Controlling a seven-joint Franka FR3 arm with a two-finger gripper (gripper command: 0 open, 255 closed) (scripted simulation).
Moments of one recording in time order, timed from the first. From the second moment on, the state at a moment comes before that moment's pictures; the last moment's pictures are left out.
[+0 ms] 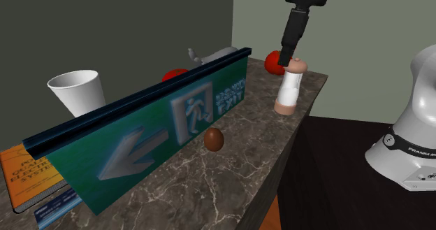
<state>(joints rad) 0.00 -0.47 0.11 -2.33 0.08 1.97 0.36</state>
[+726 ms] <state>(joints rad) 0.01 -0.09 0.18 -2.21 0.07 2.24 0.52</state>
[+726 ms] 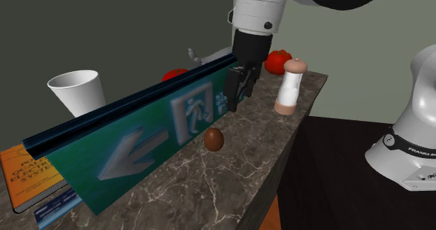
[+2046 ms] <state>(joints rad) 0.04 0.24 0.20 -2.07 0.01 2.43 0.64</state>
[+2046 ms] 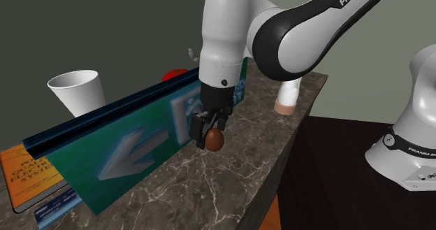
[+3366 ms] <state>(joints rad) 0.03 0.18 0.20 -2.03 0.02 2.33 0.63</state>
